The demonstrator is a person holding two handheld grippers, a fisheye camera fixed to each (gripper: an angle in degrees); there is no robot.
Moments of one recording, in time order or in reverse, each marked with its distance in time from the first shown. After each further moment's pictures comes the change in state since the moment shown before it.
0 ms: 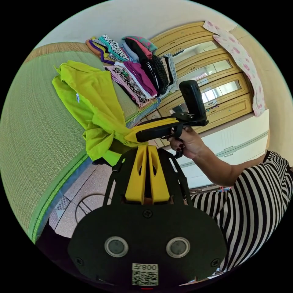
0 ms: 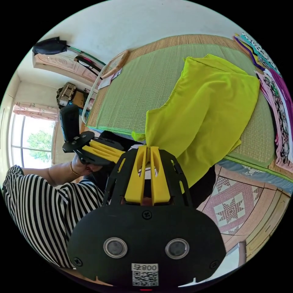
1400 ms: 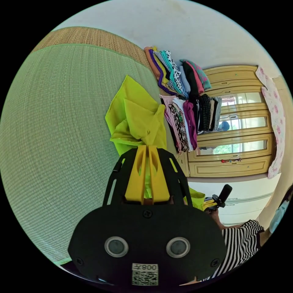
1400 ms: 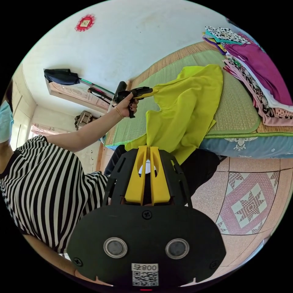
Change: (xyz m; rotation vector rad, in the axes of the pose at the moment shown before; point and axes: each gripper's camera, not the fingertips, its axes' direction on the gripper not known) left arm -0.023 -0.158 -0.033 0.099 -0.152 -0.358; right arm 0.044 0.179 -0.027 0.238 -0.191 0.103
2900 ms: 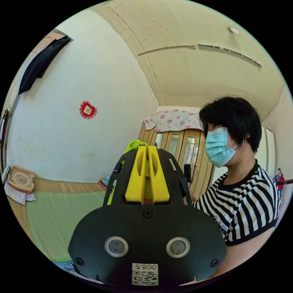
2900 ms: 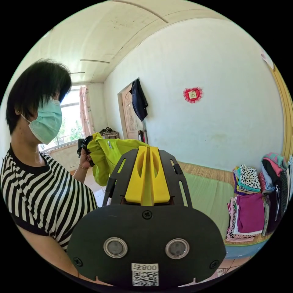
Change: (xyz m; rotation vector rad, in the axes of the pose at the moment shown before) left arm 0.302 0.661 -0.473 1.063 0.135 0.811; right arm -0.333 0.317 -0.070 0.653 0.063 -0.798
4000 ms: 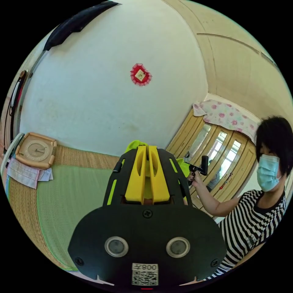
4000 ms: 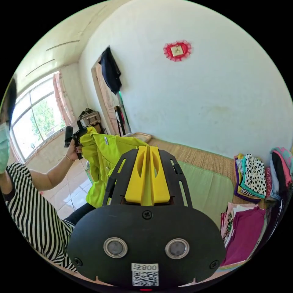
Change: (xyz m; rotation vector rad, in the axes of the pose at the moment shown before) left arm -0.338 -0.157 0.167 -0.273 -0.299 -0.288; right arm 0.281 -0.202 0.307 -0.306 0.063 0.092
